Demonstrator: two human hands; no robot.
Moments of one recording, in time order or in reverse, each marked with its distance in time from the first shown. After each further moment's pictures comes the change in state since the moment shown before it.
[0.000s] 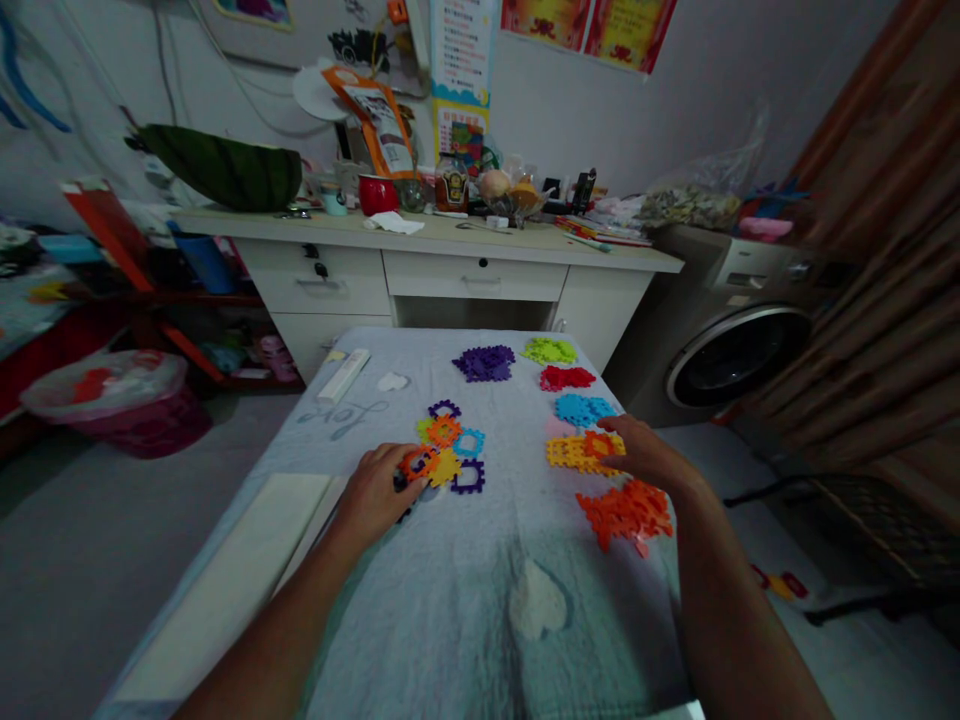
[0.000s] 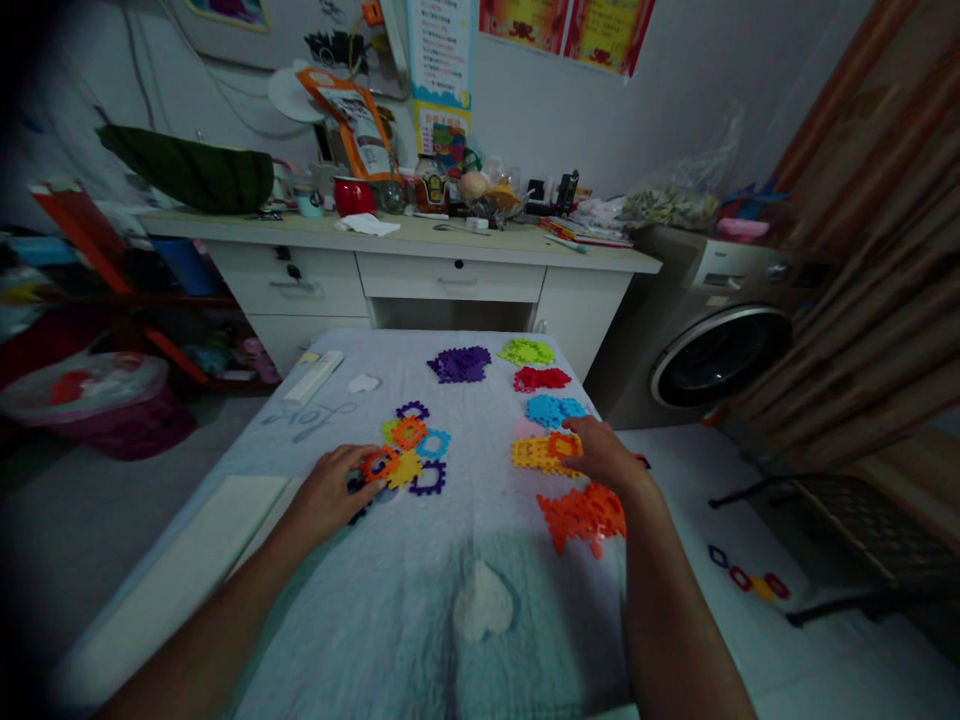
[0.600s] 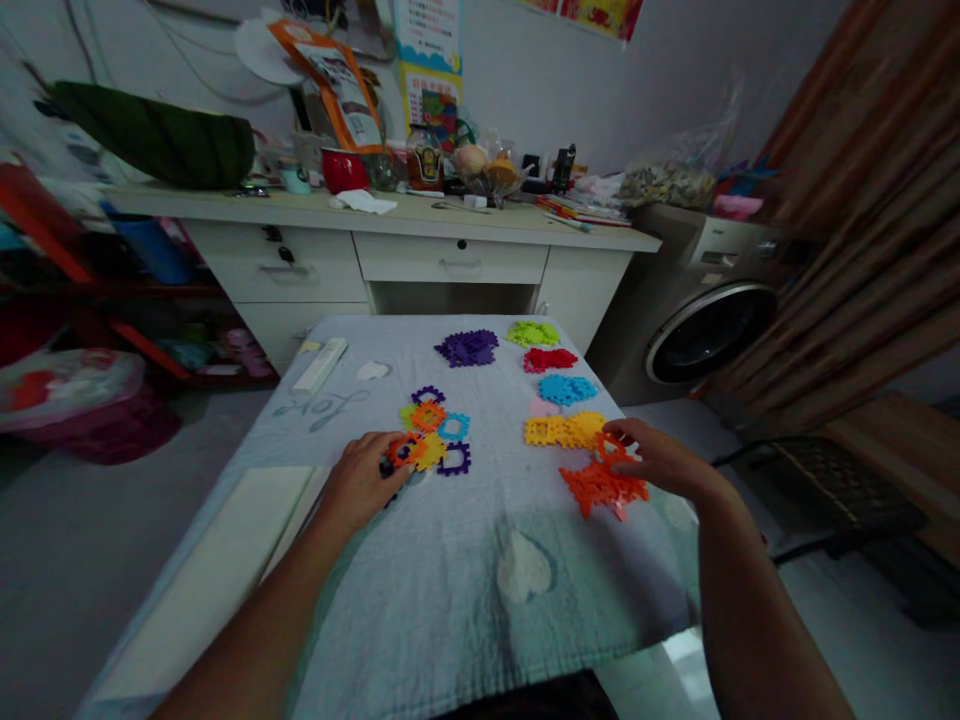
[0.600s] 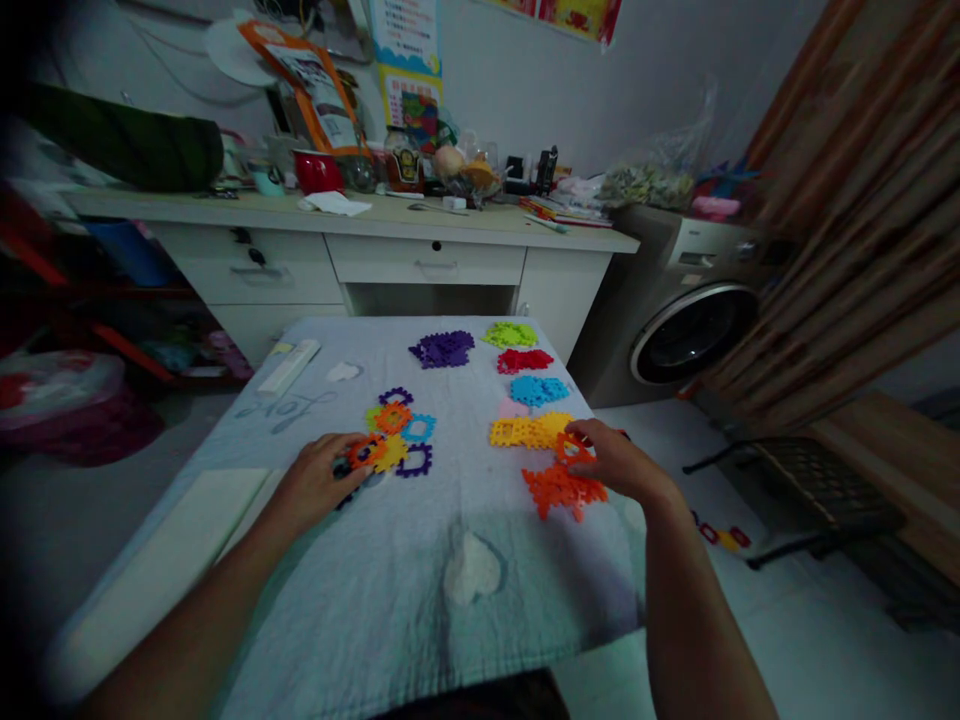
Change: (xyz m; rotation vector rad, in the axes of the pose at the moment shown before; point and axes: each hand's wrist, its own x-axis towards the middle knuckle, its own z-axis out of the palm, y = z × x) left_hand 0.000 0.002 -0.002 0.051 -0.036 0.018; right_hand -0.059 0.025 0.001 0.277 -0.018 0.023
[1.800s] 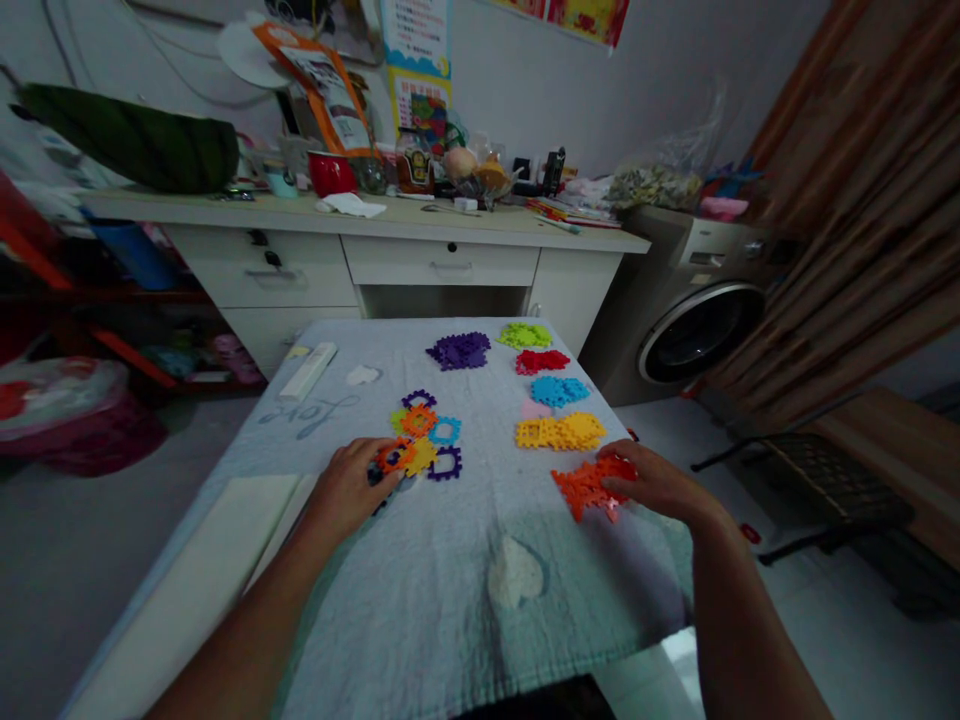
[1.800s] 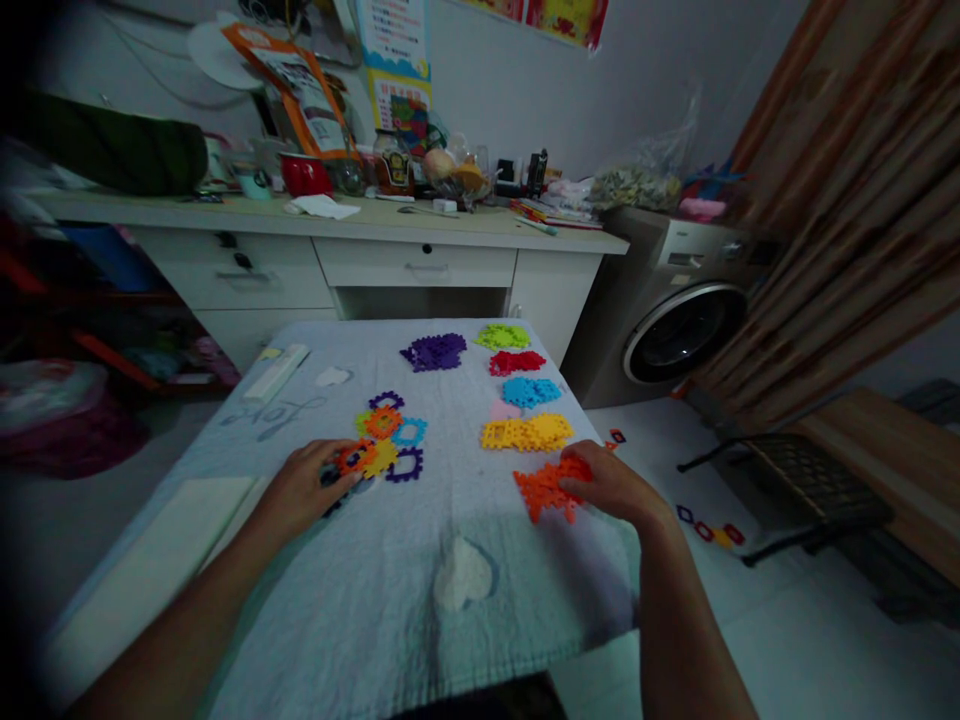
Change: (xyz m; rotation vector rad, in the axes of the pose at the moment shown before) left_hand -0.001 -0.001 0.001 -0.027 -0.021 -0.018; right_hand -0.019 0.014 0.019 -0.018 -0.043 -0.007
